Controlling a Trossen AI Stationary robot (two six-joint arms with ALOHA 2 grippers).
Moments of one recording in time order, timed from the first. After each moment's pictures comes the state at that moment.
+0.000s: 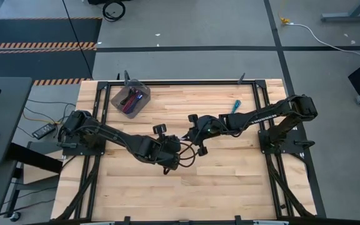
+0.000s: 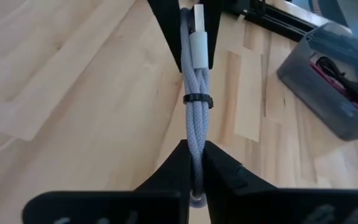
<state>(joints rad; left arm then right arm) -0.34 1.80 1.51 -0.92 -0.67 -0.38 0.05 1.57 0.97 -0.01 0.01 -0.32</state>
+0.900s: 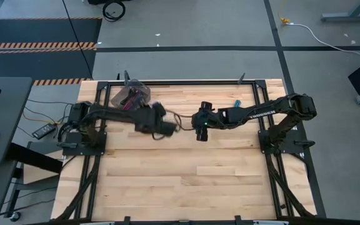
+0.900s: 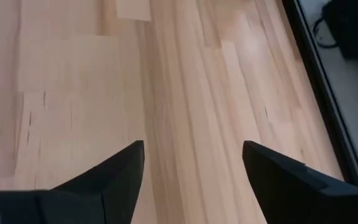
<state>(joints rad) -0.03 1.80 1.51 -1.53 -0.85 -0.60 -0.04 1.57 0.97 -0.26 0.36 -0.11</state>
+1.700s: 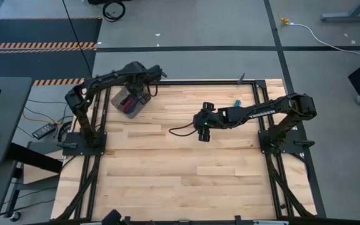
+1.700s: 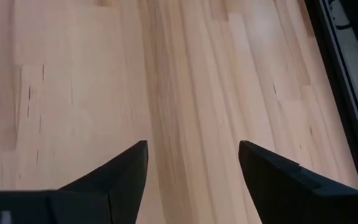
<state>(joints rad) 0.61 1.80 1.51 -1.34 -0.49 -0.20 -0.06 1.57 0.97 -0.34 0.34 -0.08</state>
